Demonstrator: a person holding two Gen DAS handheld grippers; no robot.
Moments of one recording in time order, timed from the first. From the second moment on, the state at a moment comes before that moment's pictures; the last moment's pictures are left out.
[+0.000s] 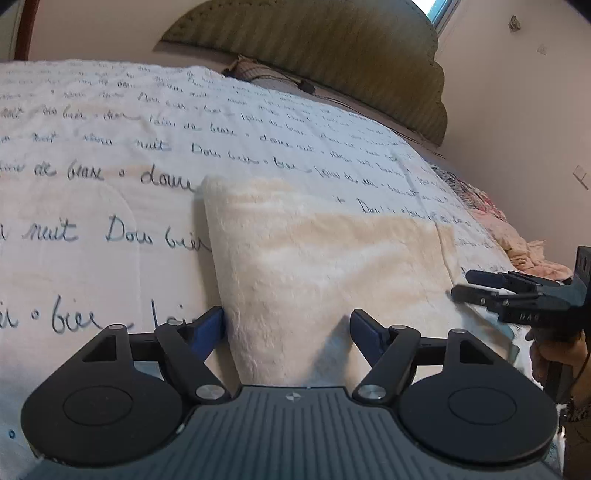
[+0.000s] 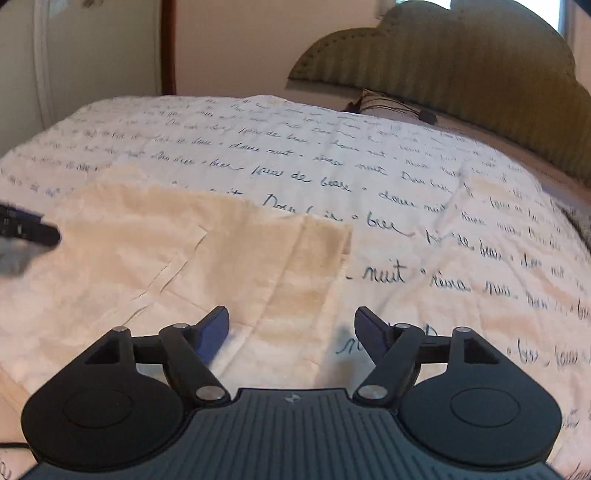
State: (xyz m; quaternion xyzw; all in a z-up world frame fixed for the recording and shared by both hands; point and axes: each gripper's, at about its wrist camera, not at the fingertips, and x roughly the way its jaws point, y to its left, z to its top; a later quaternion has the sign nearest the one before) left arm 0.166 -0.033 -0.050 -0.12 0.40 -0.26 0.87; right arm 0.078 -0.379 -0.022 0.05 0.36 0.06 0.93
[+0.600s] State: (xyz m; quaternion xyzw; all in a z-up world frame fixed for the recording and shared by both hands) left arm 0.158 -0.060 -0.064 -0.06 0.37 -0.29 0.88; right arm 0.081 -0.387 -0.051 0.21 0.40 0.16 0.88
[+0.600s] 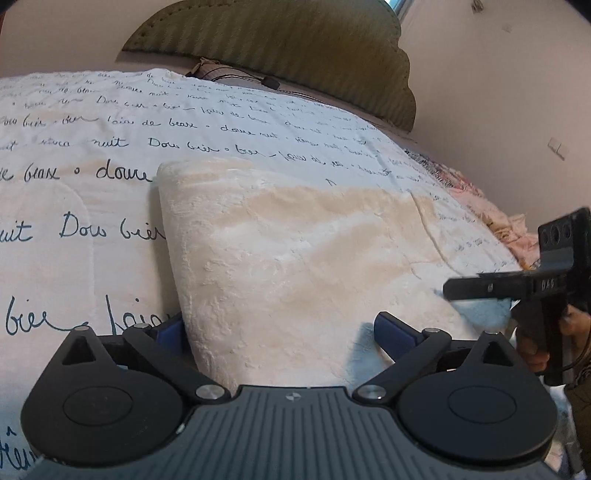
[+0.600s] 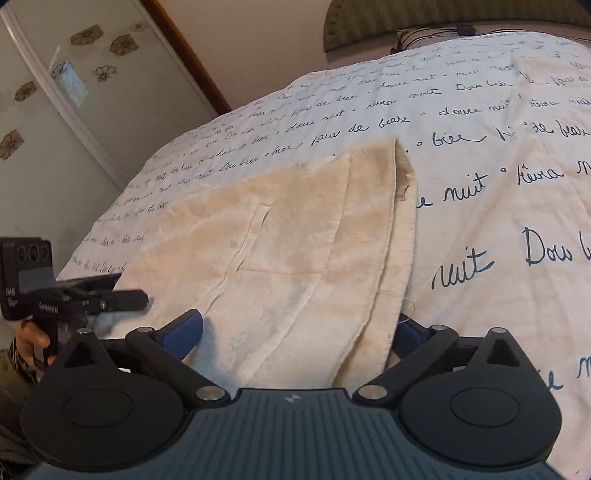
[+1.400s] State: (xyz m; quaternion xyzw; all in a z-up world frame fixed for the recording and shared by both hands) left arm 0.136 -0.046 -0.035 -0.04 0.28 -0.26 0.92; right arm 0.051 -0.375 -0.006 0.19 0.32 0.15 0.92
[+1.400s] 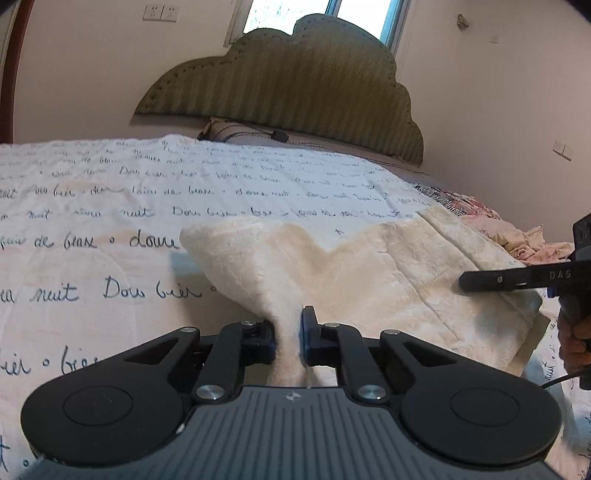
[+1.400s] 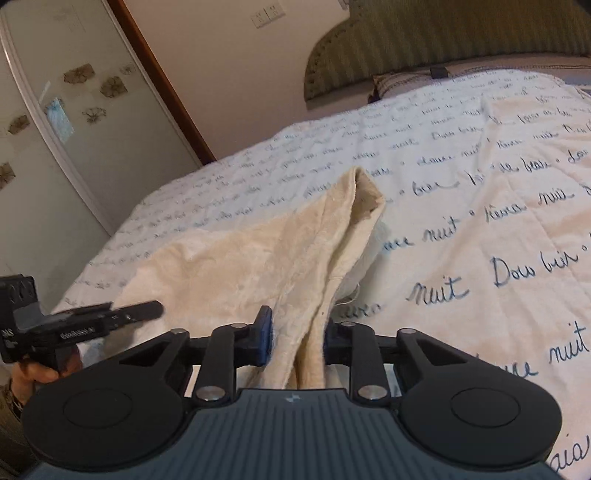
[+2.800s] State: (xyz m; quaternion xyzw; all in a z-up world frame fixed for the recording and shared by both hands) left arm 0.234 0.015 0.017 -0.02 0.27 -0.11 0.95; right arm 0.203 -0.222 0.028 -0.06 0.30 0.15 0.94
